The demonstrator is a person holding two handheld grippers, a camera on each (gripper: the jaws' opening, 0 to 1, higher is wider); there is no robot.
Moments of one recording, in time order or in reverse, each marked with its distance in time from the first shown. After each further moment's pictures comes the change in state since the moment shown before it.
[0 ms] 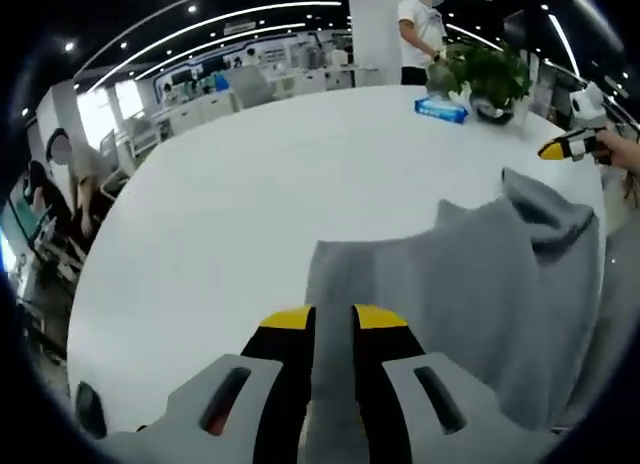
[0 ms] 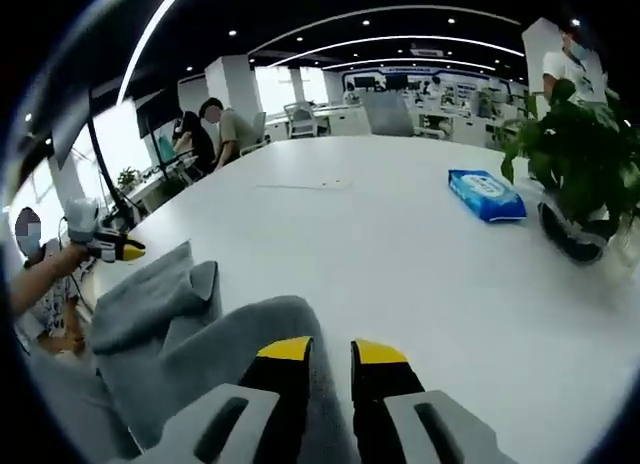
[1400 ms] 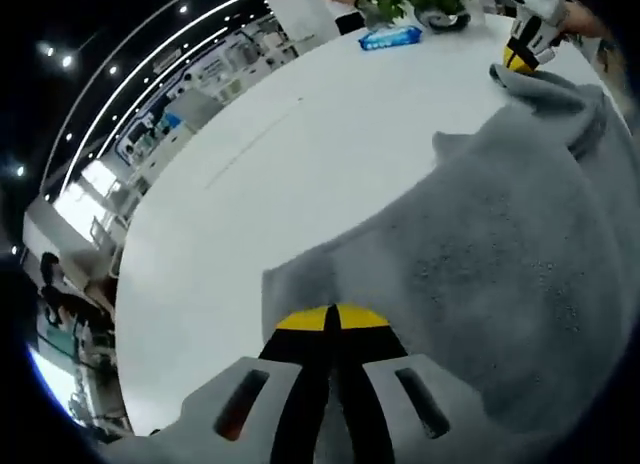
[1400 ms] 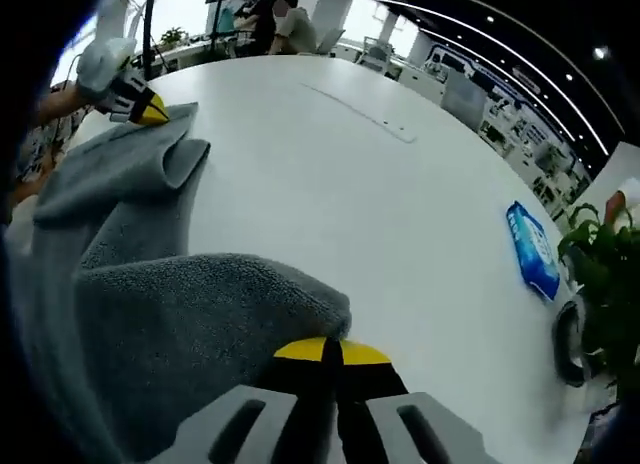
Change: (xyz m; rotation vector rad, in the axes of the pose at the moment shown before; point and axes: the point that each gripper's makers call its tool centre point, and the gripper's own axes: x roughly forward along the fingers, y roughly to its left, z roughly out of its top) left arm 0.062 0.001 -0.003 0.409 0.118 0.058; right arm 0.070 -0.011 -0.027 -0.511 0.304 -0.124
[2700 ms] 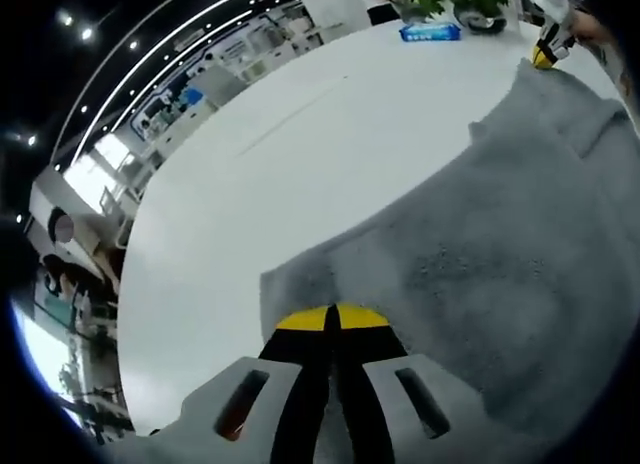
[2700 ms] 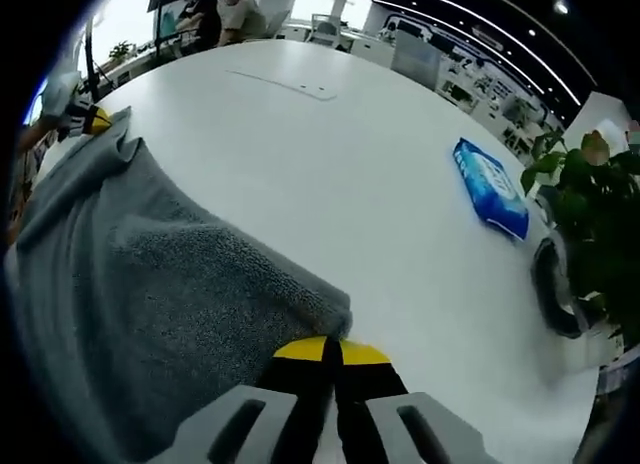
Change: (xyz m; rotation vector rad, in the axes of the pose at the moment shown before) left arm 0.005 0.048 -0.028 -0.089 0.043 0.045; right arm -0.008 -0.073 -0.047 0.191 0.094 -0.050
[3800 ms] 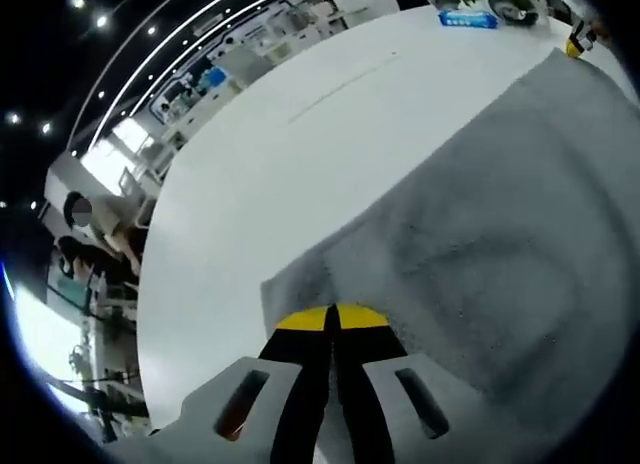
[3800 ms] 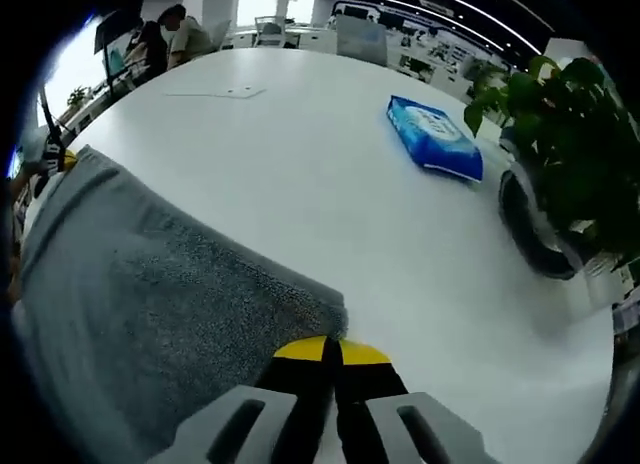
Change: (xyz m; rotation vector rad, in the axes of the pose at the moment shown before) left arm 0.001 0.056 -0.028 -0.027 0.068 0.095; right arm -0.004 -0.055 -0.027 0.212 0.023 -0.023
